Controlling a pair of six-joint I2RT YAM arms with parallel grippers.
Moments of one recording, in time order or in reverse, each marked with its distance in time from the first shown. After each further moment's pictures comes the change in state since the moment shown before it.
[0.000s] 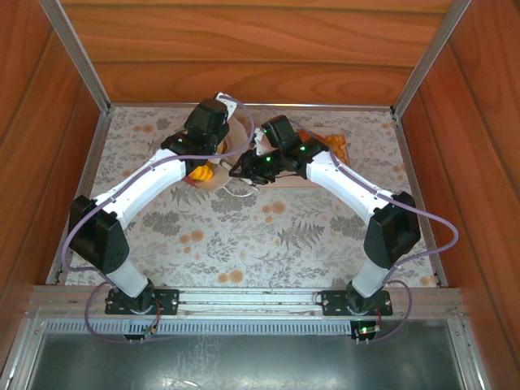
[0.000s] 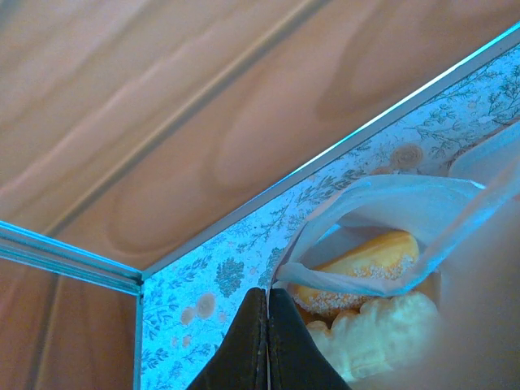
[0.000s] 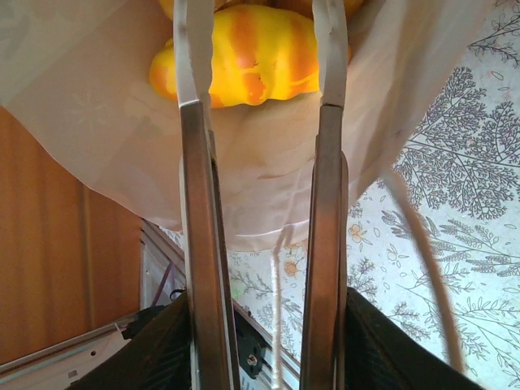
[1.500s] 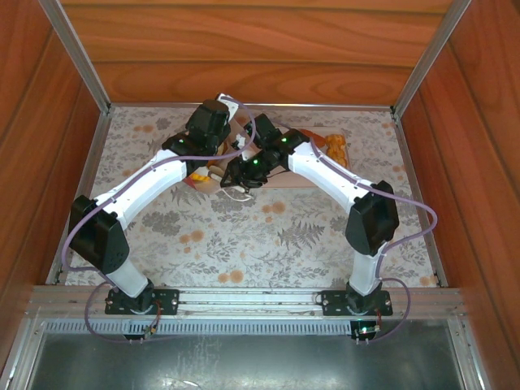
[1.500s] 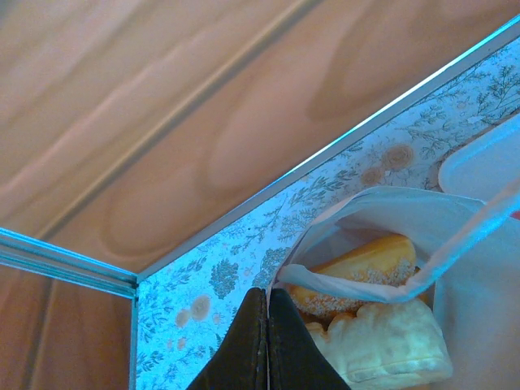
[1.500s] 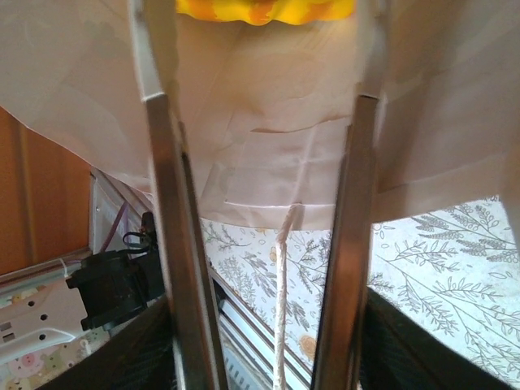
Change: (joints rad) left arm -0.010 0.000 -0.002 -0.001 0.007 0.000; right arm 0.053 0.167 0.214 -0.256 -0.028 -0.222
